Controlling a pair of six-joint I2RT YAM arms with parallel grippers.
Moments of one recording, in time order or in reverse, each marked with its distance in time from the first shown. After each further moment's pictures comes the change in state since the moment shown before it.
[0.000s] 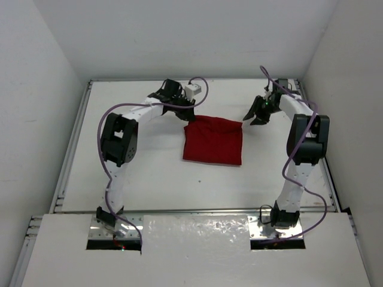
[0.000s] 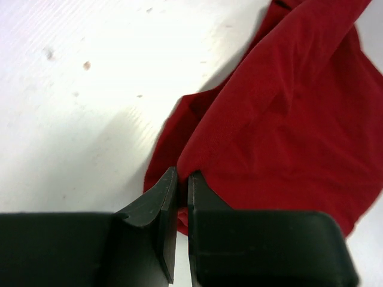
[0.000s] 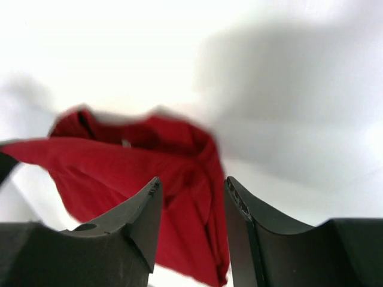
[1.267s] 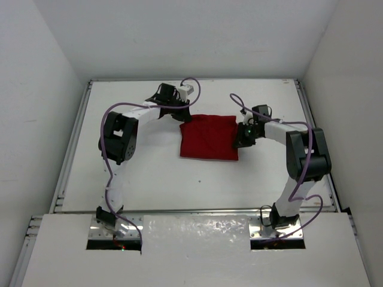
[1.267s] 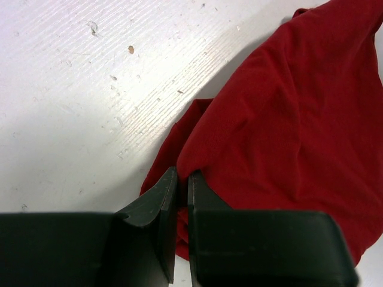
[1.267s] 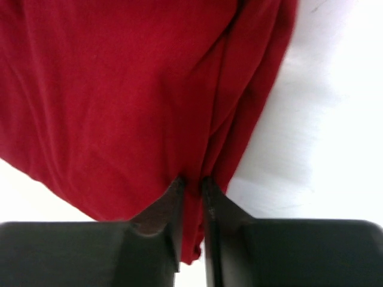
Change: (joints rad) left arm 0.041 0.028 -0.104 0.186 -0.045 -0.162; right arm 0.207 -0.264 -0.546 0.363 0.056 -0.204
